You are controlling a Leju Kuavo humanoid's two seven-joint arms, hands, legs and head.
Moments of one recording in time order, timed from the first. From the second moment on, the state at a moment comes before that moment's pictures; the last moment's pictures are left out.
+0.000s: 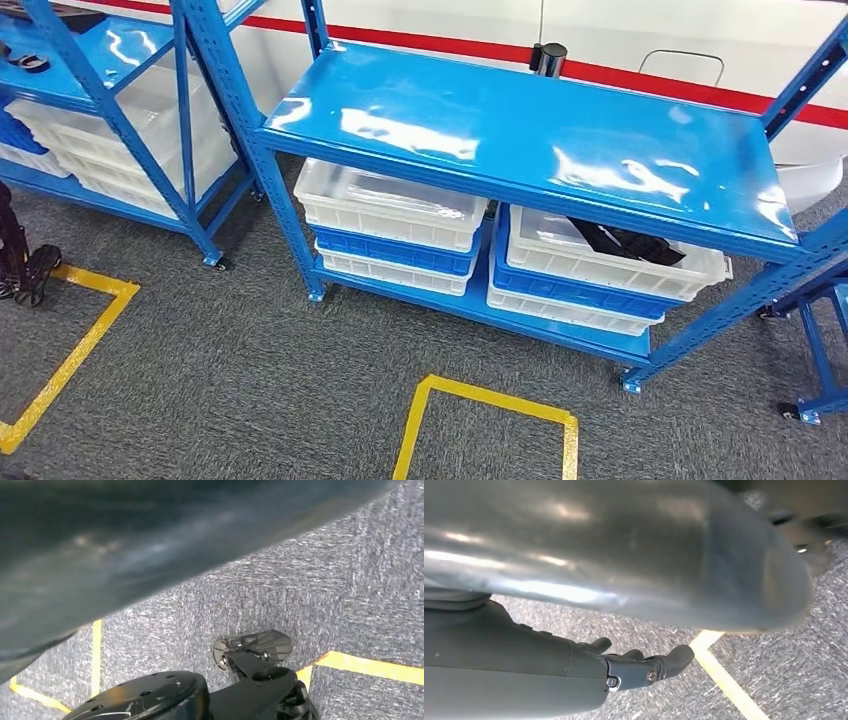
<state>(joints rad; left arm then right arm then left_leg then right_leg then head) -0.06 -0.16 1.11 -0.20 -1.22 0.21 -0.37 -0.01 0.10 -0.19 -0.18 0.72 -0.17 0.06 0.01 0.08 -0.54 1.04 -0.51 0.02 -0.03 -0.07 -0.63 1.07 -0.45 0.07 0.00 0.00</state>
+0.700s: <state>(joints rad) -0.06 -0.16 1.11 -0.20 -1.22 0.21 -0.38 -0.01 0.10 -0.19 -0.18 0.73 -0.17 0.06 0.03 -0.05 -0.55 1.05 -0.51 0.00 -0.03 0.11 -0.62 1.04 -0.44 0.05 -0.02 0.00</state>
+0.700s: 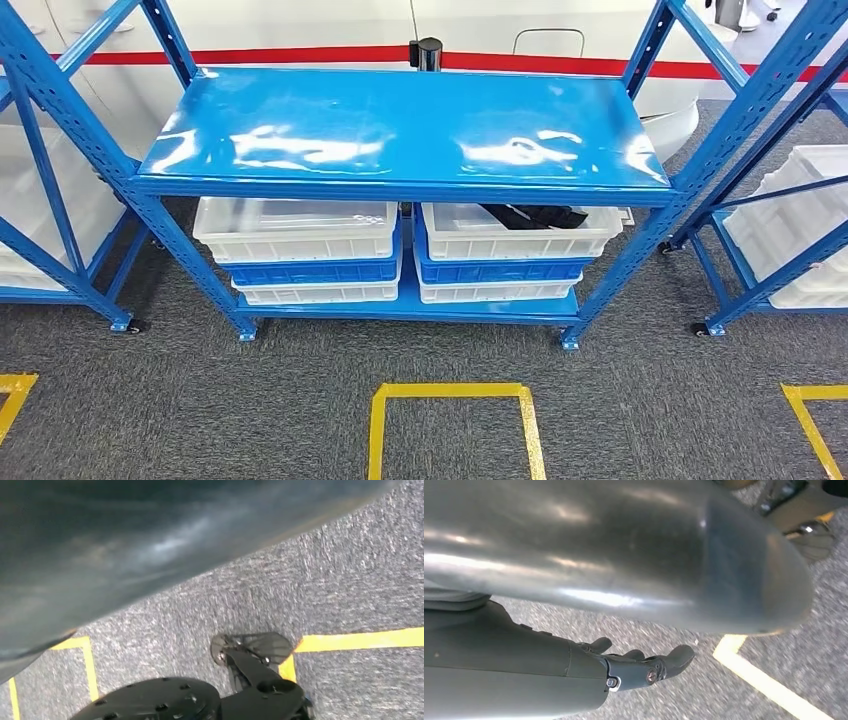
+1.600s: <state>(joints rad) -0.06 -0.16 1.11 -0.20 -1.21 0.24 -0.45 -0.02 0.10 -0.19 -0.18 0.73 -0.17 0.06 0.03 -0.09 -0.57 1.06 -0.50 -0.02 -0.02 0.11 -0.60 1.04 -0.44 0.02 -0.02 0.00</state>
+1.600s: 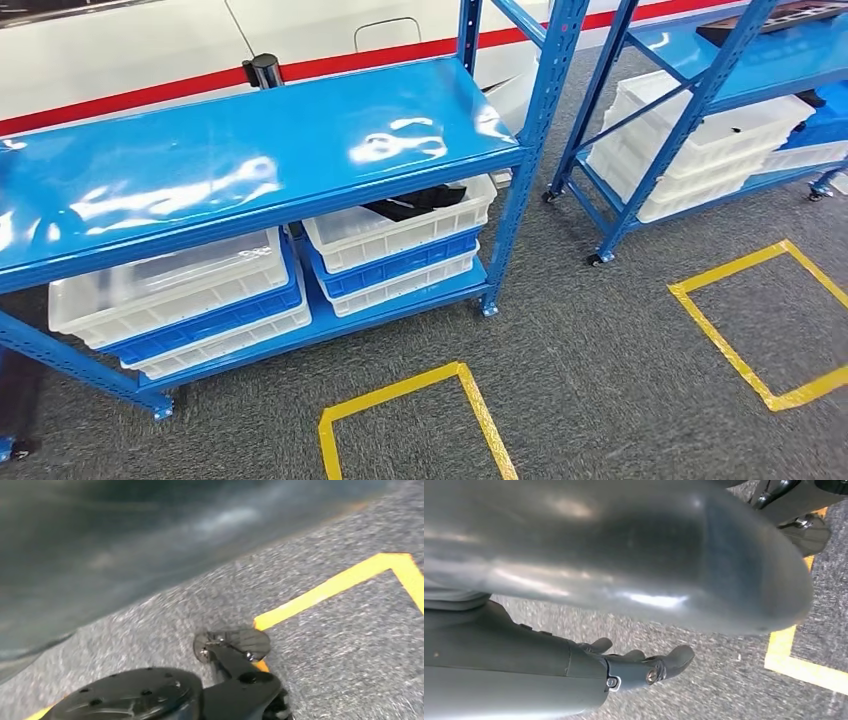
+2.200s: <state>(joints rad) -0.06 -0.16 1.12 -0.20 -1.21 0.22 -0.46 -0.01 0.10 -0.19 -0.18 0.75 -0.17 0.04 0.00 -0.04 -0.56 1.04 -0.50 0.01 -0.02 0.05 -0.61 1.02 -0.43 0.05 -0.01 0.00</state>
